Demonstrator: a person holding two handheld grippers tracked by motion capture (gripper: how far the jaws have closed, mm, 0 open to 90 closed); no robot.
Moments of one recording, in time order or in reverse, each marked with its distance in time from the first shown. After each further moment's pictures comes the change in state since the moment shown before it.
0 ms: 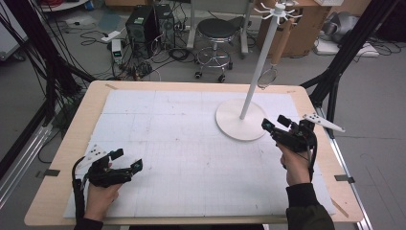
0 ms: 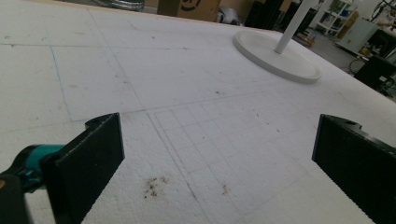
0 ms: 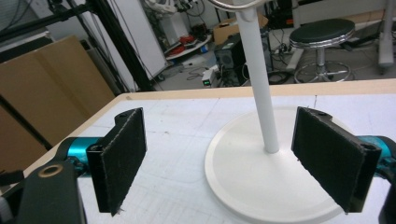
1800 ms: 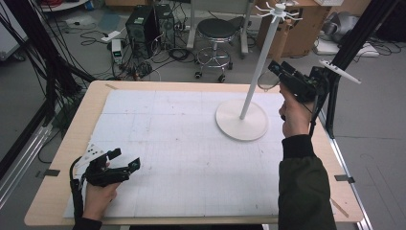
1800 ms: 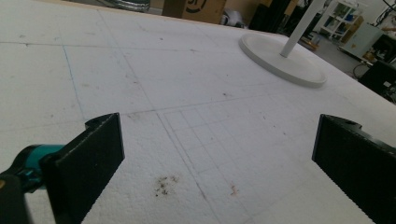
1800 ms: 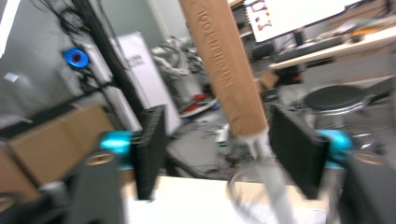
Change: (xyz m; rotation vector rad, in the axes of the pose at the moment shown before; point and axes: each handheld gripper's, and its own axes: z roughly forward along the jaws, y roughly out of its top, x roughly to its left) left arm 0.006 0.000 -0.003 -0.007 0.016 -0.016; right arm 0.024 0.123 0.034 -0.225 0.005 0.011
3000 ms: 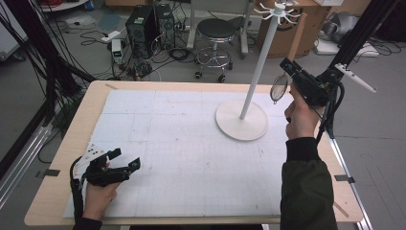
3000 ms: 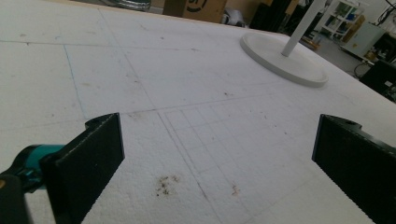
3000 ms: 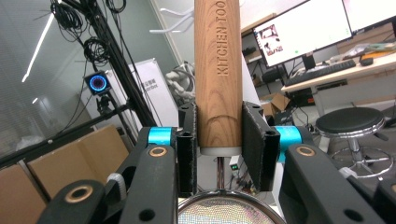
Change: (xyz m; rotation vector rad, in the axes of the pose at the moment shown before) left arm 0.001 0.000 0.000 0.001 0.006 -0.003; right arm 0.000 0.006 -0.024 -0.106 0.092 0.066
